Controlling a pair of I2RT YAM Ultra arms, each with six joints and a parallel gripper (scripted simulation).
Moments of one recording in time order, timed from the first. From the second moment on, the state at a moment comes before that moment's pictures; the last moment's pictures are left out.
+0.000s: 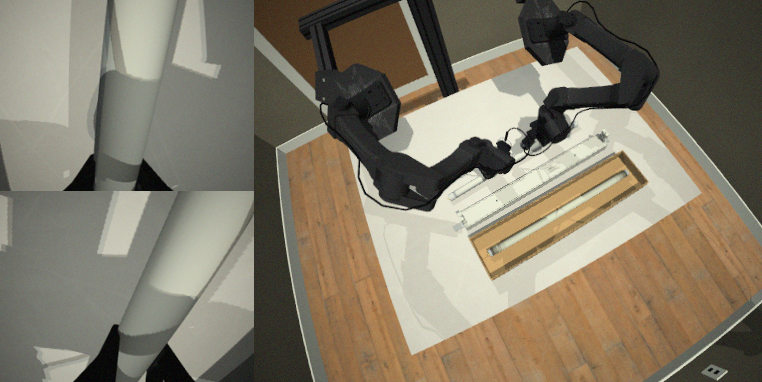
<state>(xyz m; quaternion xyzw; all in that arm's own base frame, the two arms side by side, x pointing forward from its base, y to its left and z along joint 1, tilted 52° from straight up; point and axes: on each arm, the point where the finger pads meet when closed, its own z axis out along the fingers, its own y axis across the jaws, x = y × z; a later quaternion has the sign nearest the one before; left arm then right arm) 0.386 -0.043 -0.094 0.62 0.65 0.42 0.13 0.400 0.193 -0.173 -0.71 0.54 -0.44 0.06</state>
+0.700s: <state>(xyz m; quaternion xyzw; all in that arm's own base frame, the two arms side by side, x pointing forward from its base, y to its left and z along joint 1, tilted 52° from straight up) 0.379 -0.047 -0.088 0.62 0.65 0.42 0.13 0.394 0.197 -0.167 -0.72 0.54 -0.44 0.06</state>
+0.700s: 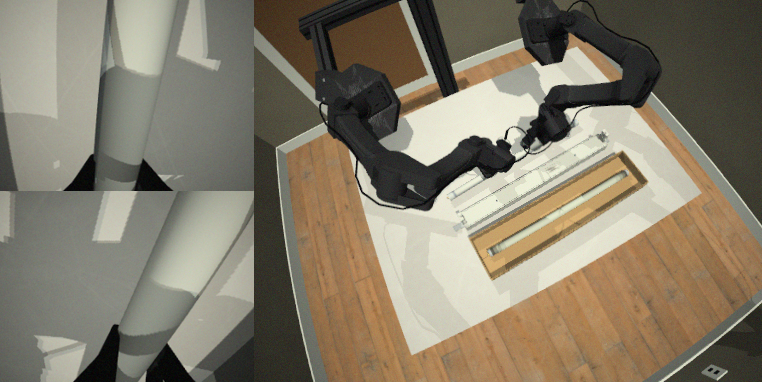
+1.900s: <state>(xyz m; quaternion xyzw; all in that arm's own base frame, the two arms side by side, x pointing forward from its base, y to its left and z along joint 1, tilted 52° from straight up) 0.347 -0.065 -0.060 0.62 0.65 0.42 0.13 0.362 0.215 -0.137 -0.72 0.54 -0.44 0.06</state>
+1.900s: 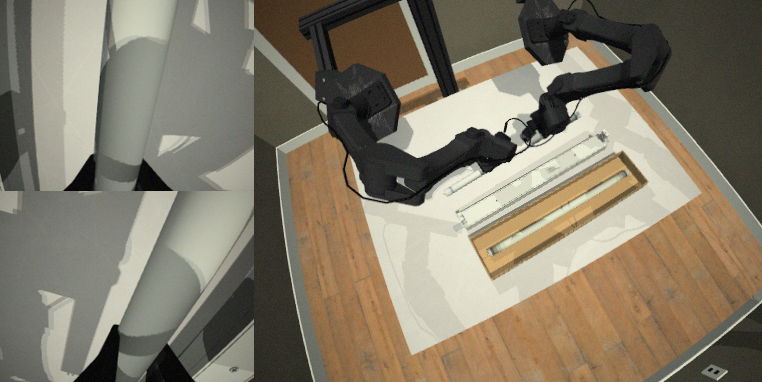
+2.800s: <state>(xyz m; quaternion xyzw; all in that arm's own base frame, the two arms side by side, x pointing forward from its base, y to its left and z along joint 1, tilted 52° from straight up) 0.322 -0.078 -0.040 0.62 0.65 0.42 0.13 0.338 0.227 -0.117 -0.72 0.54 -0.44 0.06</state>
